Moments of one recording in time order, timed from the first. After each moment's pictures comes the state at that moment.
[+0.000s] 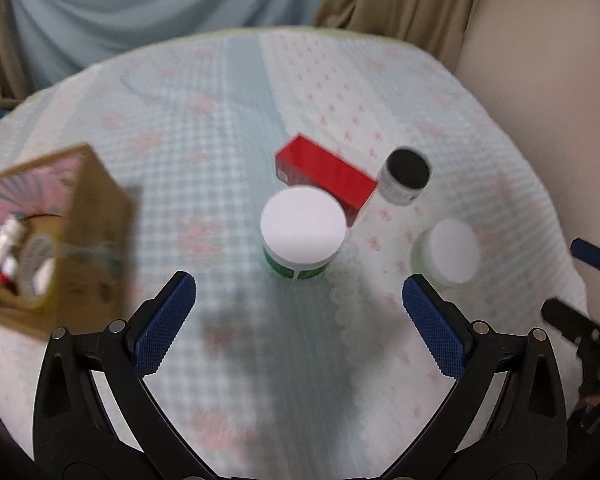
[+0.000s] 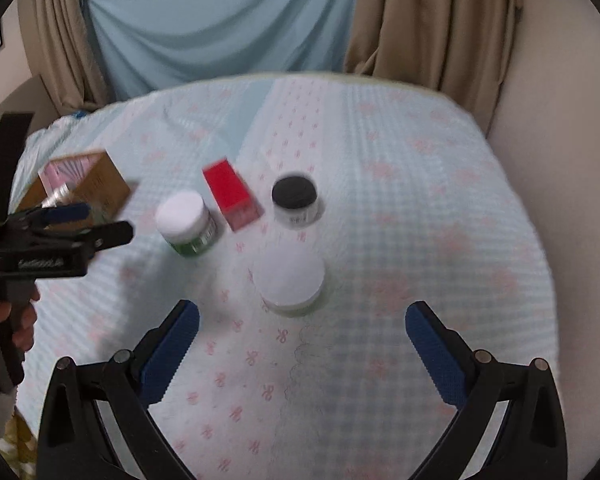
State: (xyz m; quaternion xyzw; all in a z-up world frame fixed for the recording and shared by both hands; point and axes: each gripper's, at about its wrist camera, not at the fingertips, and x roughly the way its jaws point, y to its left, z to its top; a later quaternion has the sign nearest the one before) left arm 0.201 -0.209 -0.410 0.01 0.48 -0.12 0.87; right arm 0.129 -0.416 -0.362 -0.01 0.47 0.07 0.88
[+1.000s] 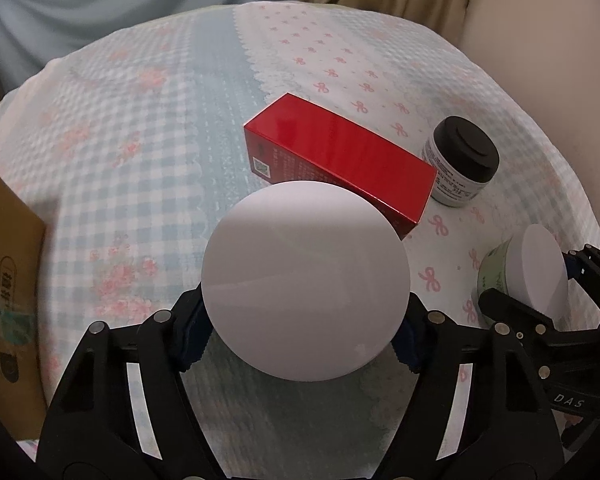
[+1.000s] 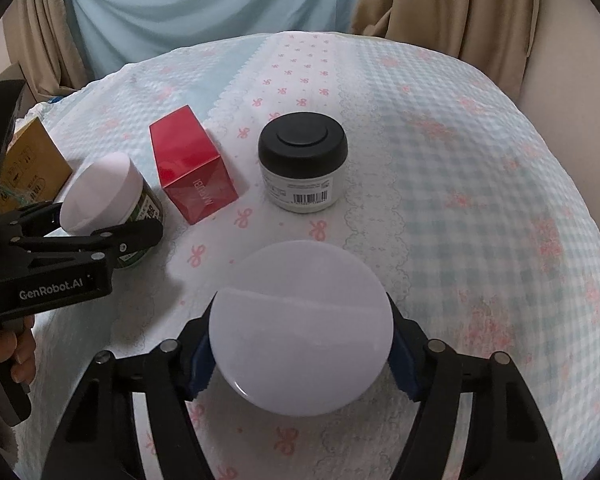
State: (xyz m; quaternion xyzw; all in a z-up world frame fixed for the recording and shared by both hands) left arm 0.266 -0.231 -0.498 0.03 0.48 -0.14 0.87; right arm 0.206 -0.391 -0.462 -0.01 0.48 0.05 0.88
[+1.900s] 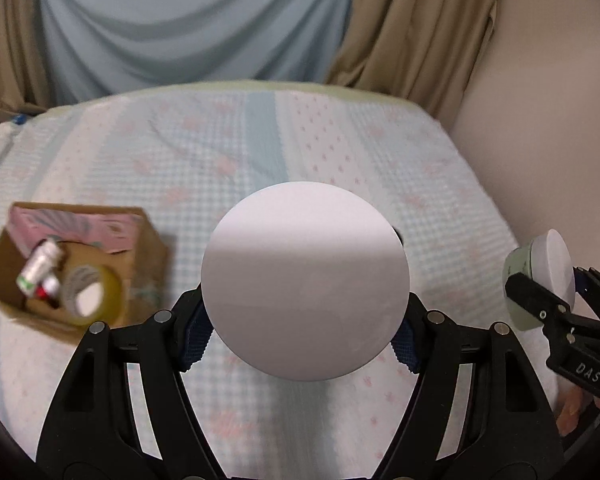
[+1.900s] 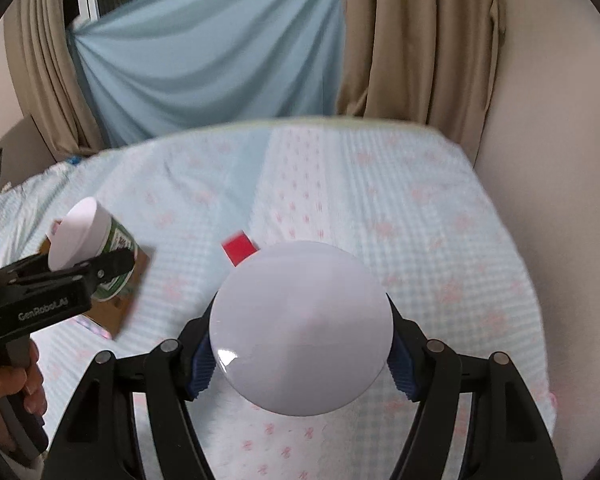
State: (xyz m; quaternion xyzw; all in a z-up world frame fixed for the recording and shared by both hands) left arm 0.183 -0.185 -0.280 -0.03 0.43 -0.09 0.90; right arm 0.146 -0.387 -0.254 0.03 0.42 0.04 0.91
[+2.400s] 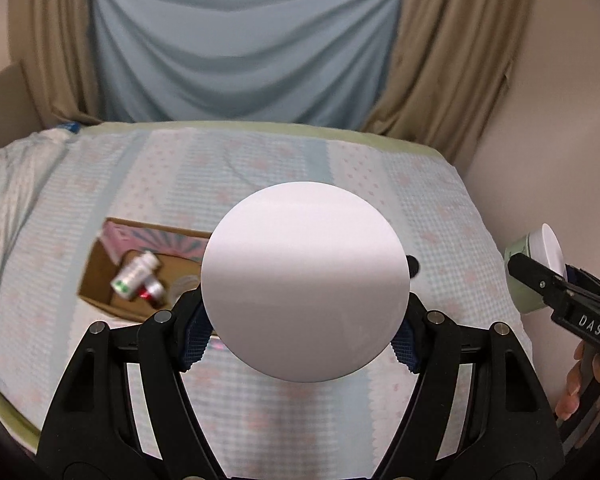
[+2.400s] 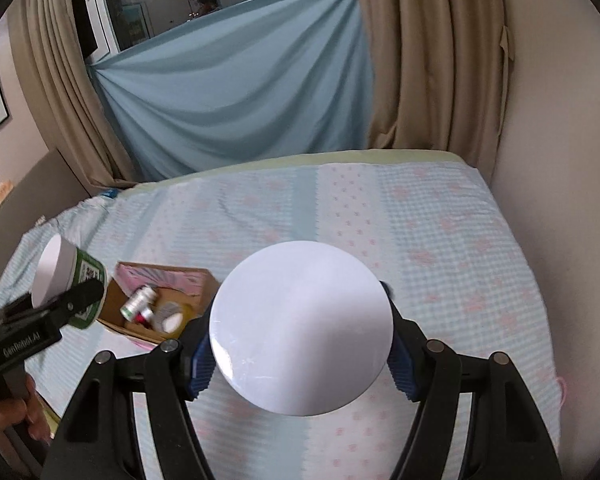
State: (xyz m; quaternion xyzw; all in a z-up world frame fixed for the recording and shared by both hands) left arm 0.123 -0.063 -0.153 -0.05 0.41 -0.05 0.91; right arm 0.133 -0.305 -0.140 0.08 0.41 0.06 0.91
